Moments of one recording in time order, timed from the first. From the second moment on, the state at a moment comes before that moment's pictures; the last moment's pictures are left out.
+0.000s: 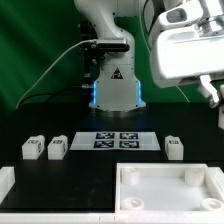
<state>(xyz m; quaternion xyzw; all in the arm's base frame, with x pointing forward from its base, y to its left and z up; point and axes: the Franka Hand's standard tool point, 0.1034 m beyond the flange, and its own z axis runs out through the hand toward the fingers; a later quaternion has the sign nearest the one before) 0.575 0.148 0.160 -0.94 -0.11 -0.32 0.07</state>
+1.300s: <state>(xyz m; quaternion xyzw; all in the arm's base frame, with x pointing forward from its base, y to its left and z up) 0.629 0.108 0.104 -0.94 -0.12 -0.30 0.05</state>
